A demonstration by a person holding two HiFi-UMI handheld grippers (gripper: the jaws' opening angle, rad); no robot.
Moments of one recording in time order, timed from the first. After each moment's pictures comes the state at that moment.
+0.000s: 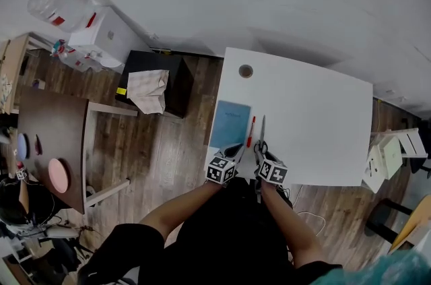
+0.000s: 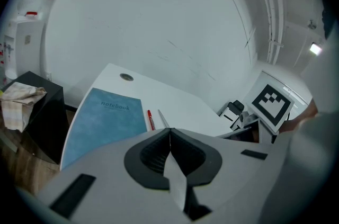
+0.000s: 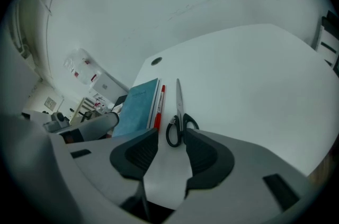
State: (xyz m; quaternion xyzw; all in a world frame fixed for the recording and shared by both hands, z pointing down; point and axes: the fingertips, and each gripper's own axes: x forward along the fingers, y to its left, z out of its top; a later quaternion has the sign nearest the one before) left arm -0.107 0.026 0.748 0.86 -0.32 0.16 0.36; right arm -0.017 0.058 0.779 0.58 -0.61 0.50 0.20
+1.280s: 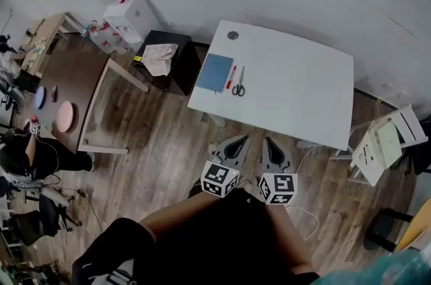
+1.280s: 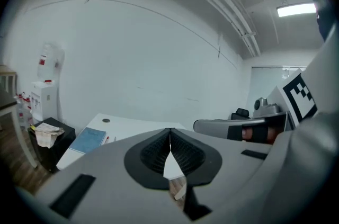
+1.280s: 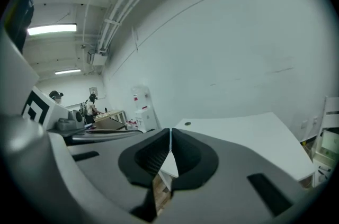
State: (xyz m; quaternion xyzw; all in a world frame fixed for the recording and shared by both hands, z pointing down) left arm 0.031 0.309 0.502 0.89 -0.43 0.07 0.17; right arm 0.088 0.309 0.489 0.54 -0.82 0.17 0.06
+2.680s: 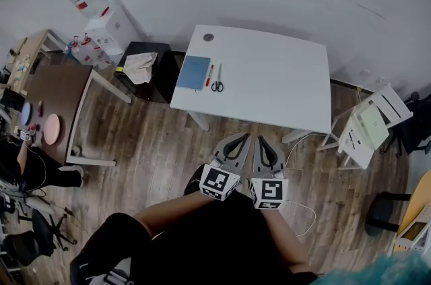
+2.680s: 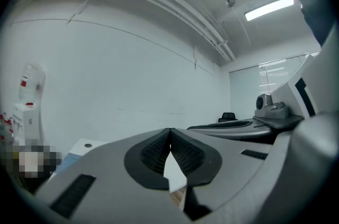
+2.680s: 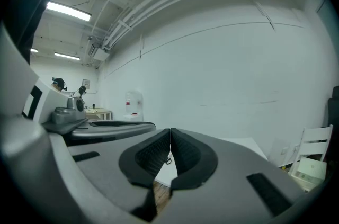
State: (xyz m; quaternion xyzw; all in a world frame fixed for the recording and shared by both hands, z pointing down) left arm 0.088 0.375 0.444 0.92 -0.38 0.02 0.06; right arm 0.117 0.385 0.443 0.60 -0.79 0.06 0.05
